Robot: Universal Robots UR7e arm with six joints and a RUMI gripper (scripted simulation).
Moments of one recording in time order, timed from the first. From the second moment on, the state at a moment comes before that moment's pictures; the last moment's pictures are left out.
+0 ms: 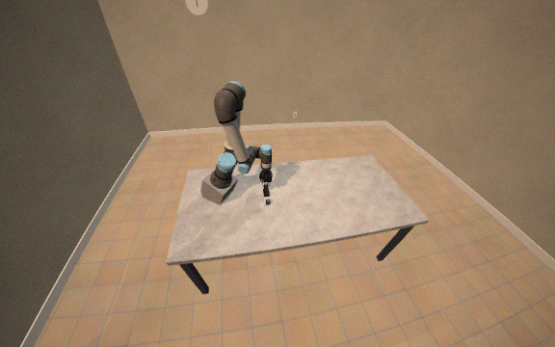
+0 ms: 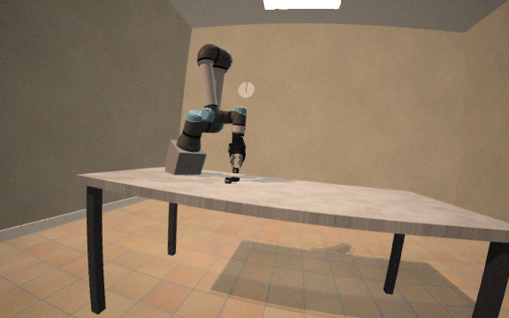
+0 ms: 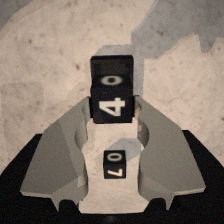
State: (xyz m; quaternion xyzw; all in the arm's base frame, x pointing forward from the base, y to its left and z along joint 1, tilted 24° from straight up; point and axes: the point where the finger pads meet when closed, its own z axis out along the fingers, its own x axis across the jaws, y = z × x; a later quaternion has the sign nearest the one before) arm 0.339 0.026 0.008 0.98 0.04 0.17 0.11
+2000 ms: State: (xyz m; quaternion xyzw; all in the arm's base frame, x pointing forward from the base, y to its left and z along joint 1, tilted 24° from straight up) arm 0.347 0.021 -0.014 0.98 0.04 0.17 0.11
